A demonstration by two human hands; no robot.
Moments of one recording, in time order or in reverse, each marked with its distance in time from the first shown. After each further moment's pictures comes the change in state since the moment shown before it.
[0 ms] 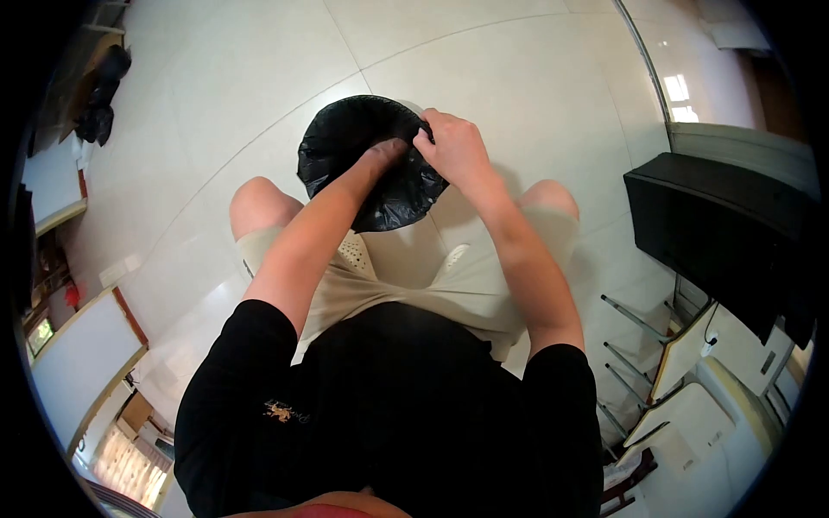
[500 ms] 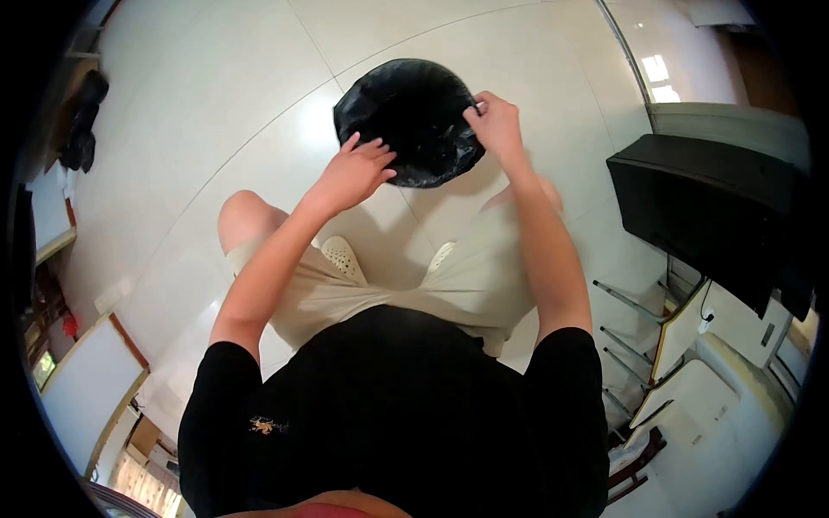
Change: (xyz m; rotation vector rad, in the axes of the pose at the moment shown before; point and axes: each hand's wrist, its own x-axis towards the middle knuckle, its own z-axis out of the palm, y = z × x) left_hand -0.134 0.074 -0.098 0.112 0.541 0.291; right_hand 0.001 0.109 -0.039 -0.033 0.071 0.389
